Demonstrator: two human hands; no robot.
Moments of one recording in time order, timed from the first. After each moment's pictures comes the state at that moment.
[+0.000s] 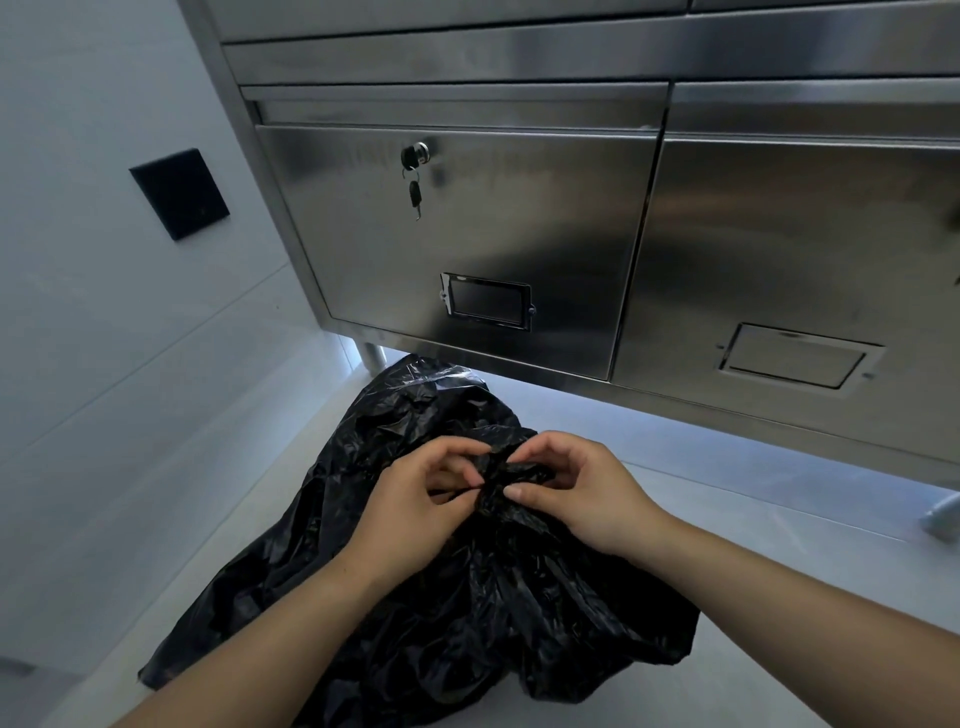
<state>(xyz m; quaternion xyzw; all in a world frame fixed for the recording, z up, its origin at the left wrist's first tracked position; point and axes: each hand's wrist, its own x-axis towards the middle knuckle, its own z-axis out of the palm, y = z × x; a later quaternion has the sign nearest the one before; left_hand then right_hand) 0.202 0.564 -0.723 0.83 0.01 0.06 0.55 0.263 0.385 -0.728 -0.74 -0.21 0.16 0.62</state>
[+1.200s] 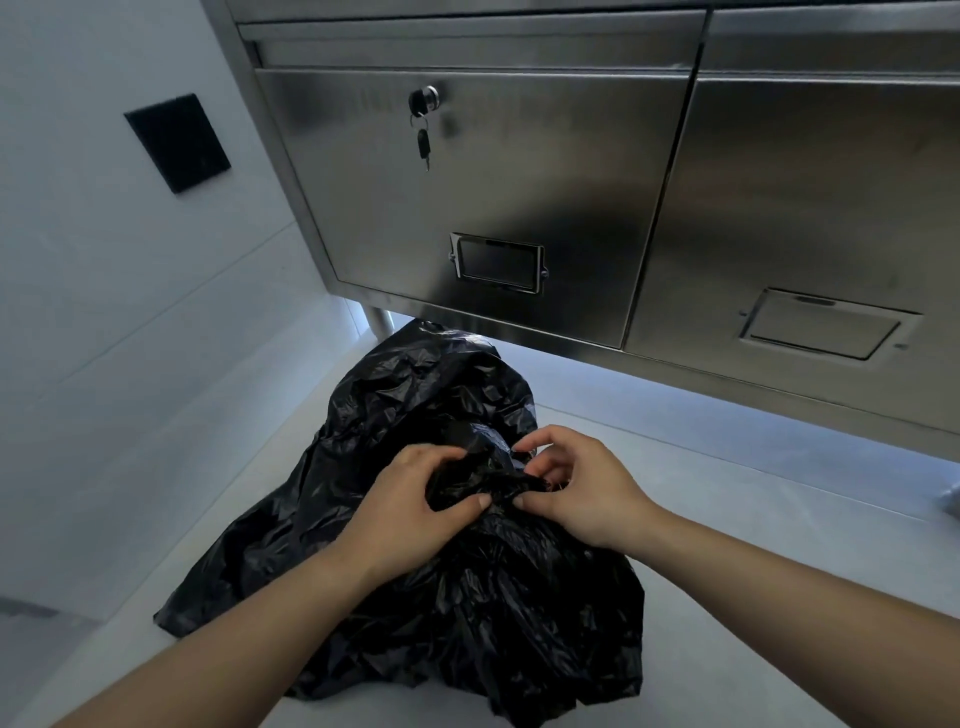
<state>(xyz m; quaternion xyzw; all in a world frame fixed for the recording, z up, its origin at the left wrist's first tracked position) 0.184 0.576 -0.750 0.93 0.07 -0.03 0.36 0.256 0.388 -0.757 -0.82 -0.15 0.20 0.51</state>
